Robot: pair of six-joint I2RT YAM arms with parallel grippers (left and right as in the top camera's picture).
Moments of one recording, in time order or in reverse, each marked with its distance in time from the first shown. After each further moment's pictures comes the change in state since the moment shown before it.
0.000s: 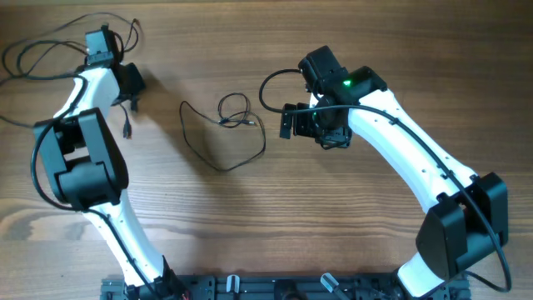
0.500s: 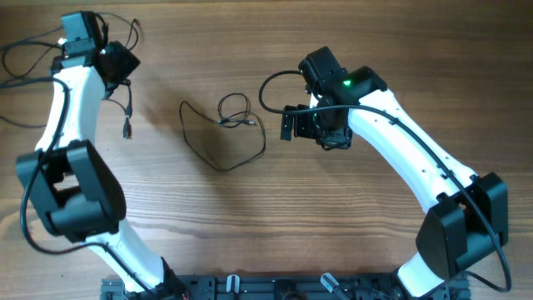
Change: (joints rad) left arm 0.000 -0.217 -0.005 -0.108 0.055 -0.270; right arm 0.000 0.000 0.000 -0.018 -0.002 -0.015
